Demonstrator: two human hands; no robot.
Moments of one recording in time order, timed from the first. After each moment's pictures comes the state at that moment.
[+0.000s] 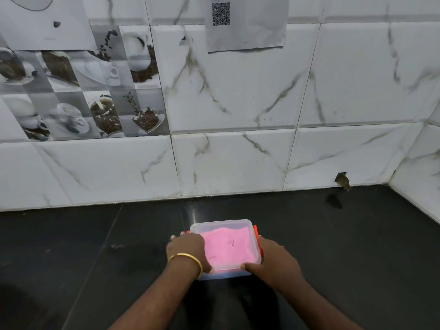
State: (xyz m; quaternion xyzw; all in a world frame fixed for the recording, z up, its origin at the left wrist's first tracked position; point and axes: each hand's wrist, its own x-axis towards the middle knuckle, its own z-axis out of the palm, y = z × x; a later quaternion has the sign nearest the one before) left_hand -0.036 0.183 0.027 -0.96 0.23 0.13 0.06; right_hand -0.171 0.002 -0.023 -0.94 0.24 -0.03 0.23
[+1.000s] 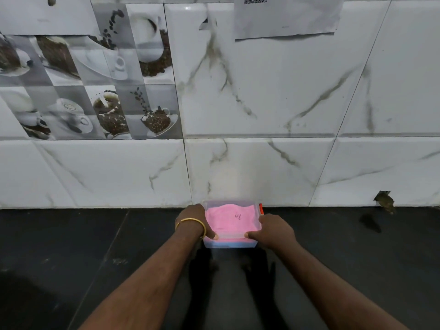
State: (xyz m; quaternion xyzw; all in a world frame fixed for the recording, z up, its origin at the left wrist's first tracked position) left_hand 0.118 0.136 0.034 -0.96 0.17 0.17 -0.11; right_hand 0.001 -0.060 -0.007 -0.95 0.25 0.04 0.15
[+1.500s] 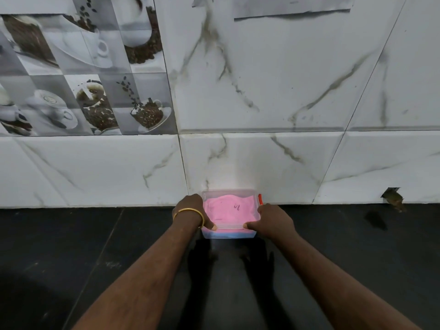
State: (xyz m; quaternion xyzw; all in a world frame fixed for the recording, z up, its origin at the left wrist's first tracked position) left_hand 0.155 0.117 0.026 -0.97 0.17 0.16 -0.10; right_hand 0.036 -0.077 -0.015 -0.96 0.26 0.03 0.14
